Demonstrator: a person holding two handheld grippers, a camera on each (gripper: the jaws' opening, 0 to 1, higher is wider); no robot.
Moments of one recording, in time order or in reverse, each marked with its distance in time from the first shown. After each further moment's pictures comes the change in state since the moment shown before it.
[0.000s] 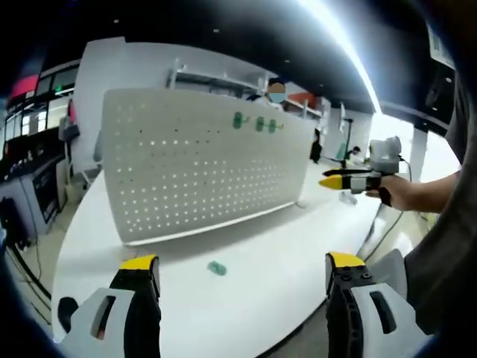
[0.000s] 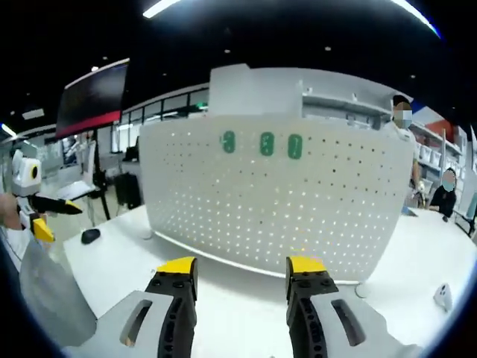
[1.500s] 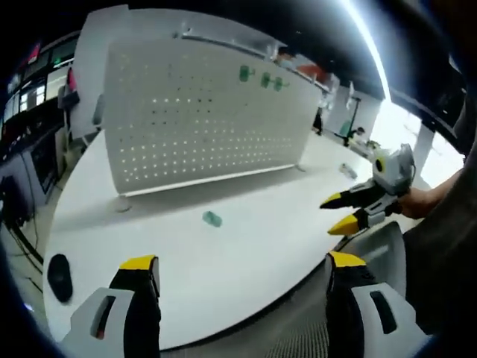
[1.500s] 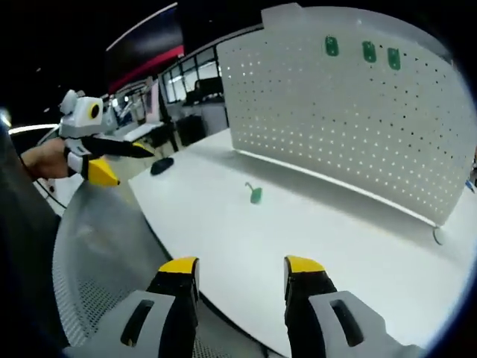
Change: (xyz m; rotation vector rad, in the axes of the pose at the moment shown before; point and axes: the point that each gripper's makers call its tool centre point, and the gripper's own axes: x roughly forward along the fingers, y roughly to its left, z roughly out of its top) left arm -0.009 -0.002 -0.069 -0.074 0.232 -0.002; right arm -0.016 0.127 -0.119 -0.020 0.357 0.399
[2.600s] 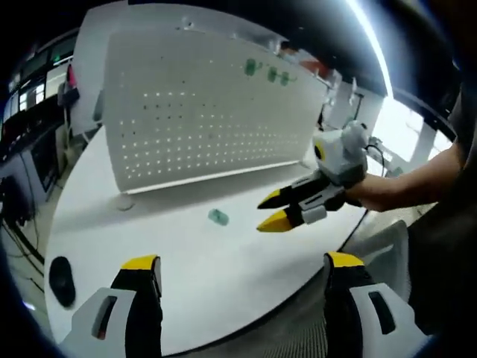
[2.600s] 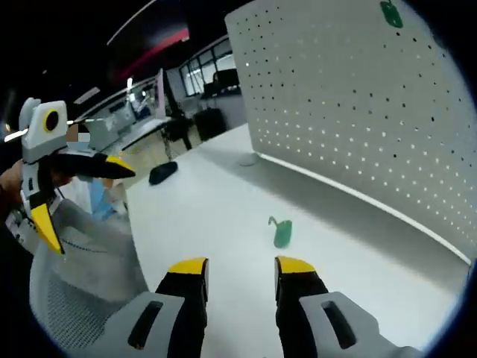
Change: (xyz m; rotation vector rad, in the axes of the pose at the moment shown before) left arm 0.008 0.016 0.004 -0.004 0.011 0.010; right arm 0.133 0.004 0.060 -0.010 0.033 0.123
